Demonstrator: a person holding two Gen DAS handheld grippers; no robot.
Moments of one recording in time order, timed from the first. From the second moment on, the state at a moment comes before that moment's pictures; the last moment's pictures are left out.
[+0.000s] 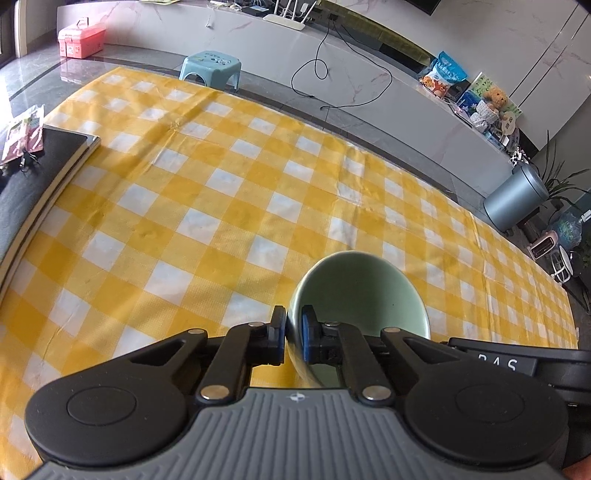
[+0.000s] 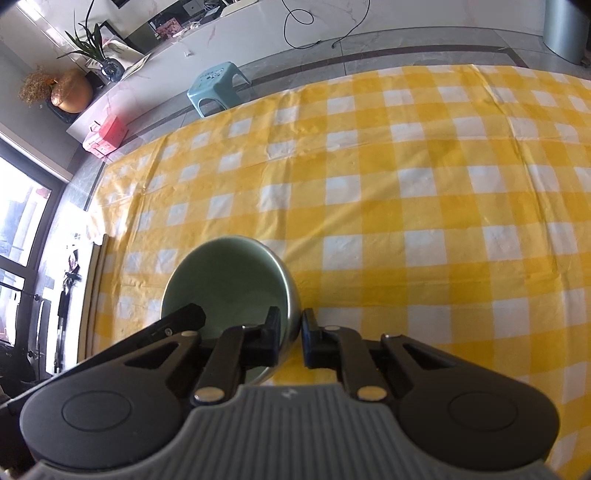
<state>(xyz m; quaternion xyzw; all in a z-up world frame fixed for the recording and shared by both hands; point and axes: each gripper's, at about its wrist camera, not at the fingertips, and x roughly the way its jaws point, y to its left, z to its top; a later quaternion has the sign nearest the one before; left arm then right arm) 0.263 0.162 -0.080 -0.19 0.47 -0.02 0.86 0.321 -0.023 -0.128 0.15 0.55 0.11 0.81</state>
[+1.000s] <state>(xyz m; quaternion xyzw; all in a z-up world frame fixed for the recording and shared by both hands) 0.094 0.029 0.011 -0.22 0.43 -0.12 0.87 0.105 -0.203 -0.017 0.20 0.47 0.11 0.85</state>
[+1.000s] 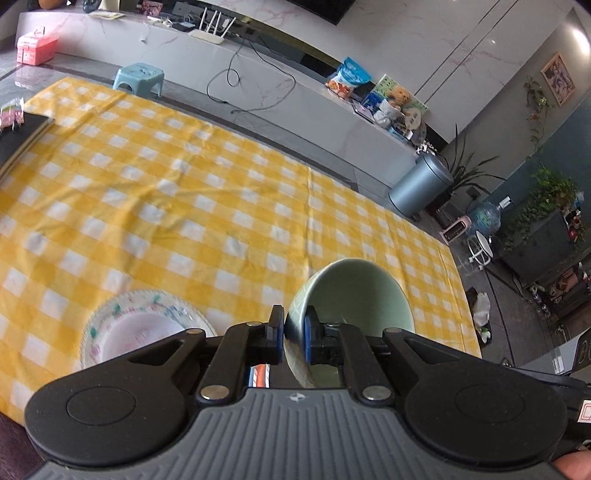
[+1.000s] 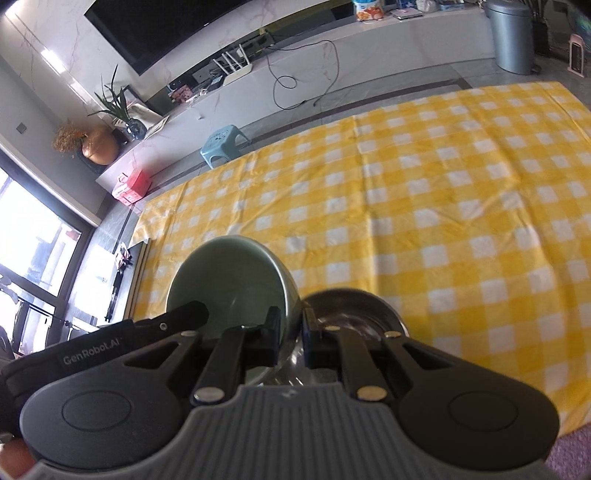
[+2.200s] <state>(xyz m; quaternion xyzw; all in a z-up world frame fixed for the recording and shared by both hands) 0.093 -0.024 -0.038 -0.08 0.49 -0.14 0.86 0.098 -0.218 -0.082 0.12 0.51 0.08 0.85</state>
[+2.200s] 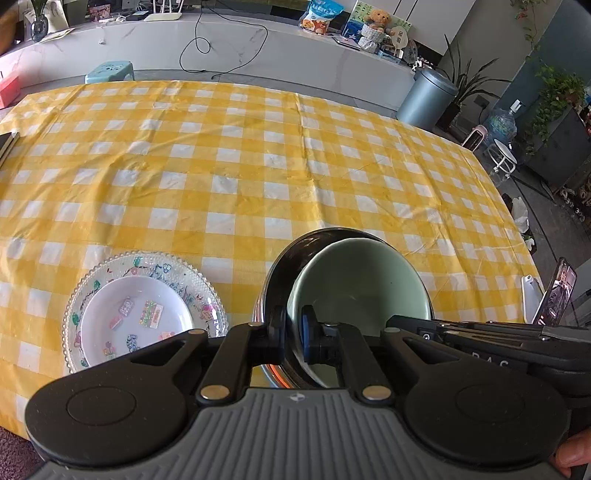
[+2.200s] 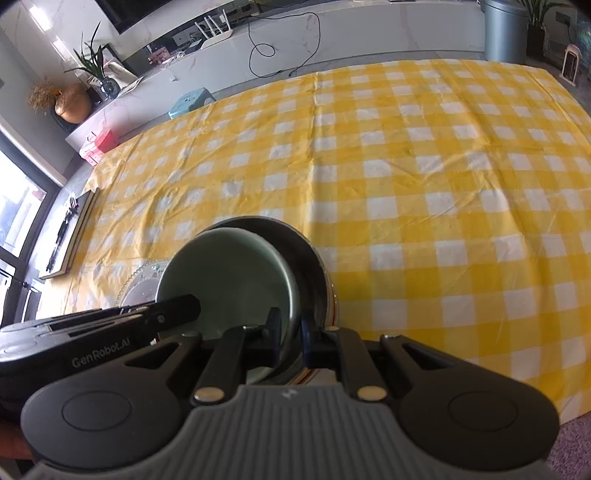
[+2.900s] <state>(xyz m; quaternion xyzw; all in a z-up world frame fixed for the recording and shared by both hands) 0.095 -0.012 -0.027 -0.10 0.48 -0.16 0.86 0.104 -0.210 -0.084 0.08 0.51 0.08 0.85</state>
